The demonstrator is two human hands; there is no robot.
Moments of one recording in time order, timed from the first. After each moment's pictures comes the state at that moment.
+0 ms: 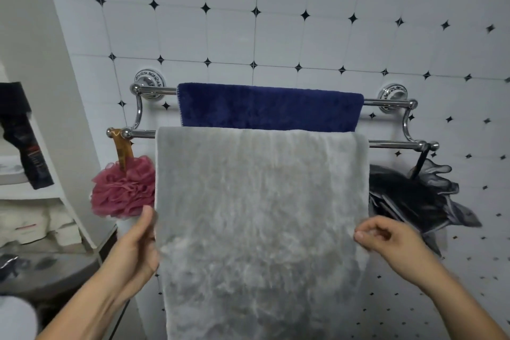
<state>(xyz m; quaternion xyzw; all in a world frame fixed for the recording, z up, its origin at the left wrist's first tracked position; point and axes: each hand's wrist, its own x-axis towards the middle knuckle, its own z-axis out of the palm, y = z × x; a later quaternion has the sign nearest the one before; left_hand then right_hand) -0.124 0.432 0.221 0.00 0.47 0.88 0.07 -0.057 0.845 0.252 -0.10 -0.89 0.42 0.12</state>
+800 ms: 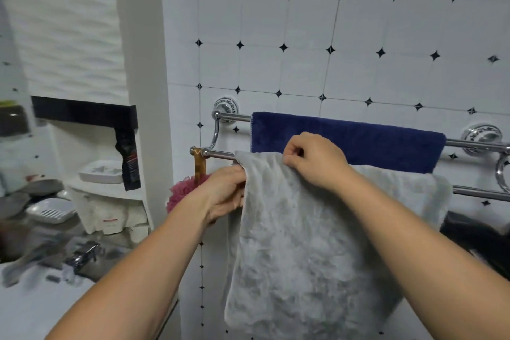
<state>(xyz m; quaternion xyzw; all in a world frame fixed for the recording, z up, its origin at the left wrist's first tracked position) -0.196 0.444 0.323 0.09 0.58 0.80 0.09 -0.197 0.641 0.391 0.20 -0.93 0.20 0.23</state>
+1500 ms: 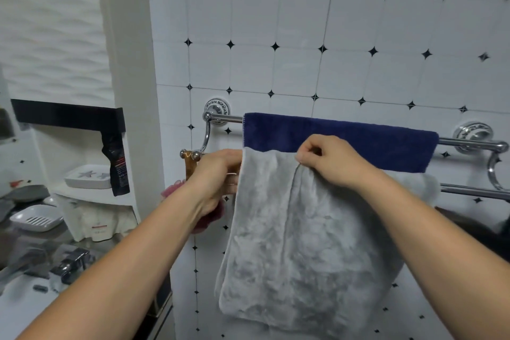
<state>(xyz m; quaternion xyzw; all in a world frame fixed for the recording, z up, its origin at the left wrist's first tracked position) -0.185 0.448 0.354 0.04 0.65 0.76 -0.04 -0.199 0.681 0.398 0.19 -0.92 0.30 0.15</state>
